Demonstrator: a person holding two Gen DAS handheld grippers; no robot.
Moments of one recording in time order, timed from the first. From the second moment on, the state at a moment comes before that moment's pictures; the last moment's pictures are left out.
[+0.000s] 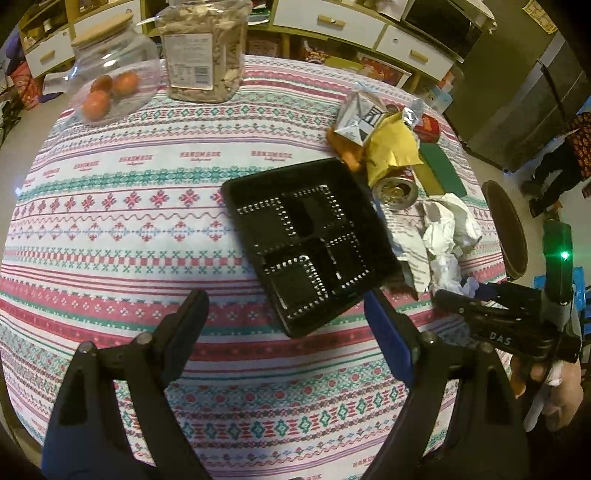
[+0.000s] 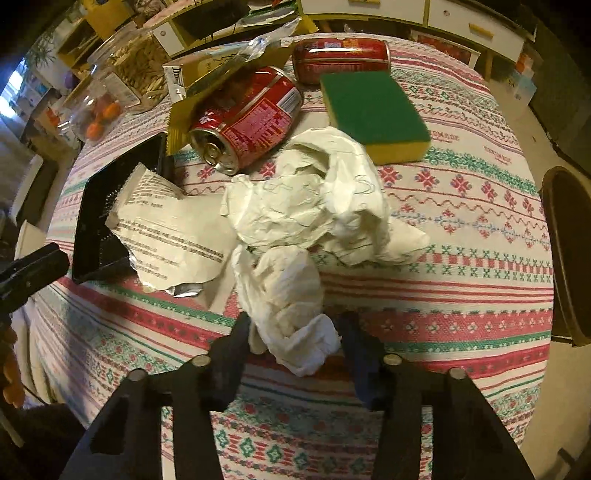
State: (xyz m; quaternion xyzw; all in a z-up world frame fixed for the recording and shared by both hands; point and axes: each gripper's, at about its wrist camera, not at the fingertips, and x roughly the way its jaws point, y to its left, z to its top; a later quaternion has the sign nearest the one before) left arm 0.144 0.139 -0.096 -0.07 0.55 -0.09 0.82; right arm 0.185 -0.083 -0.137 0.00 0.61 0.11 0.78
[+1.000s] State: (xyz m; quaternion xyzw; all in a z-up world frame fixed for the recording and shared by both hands) left arm 0.180 0.055 -0.101 -0.12 0.55 -0.13 0.81; right arm 0.158 -0.174 -0.088 0.03 0.58 0.08 0.81
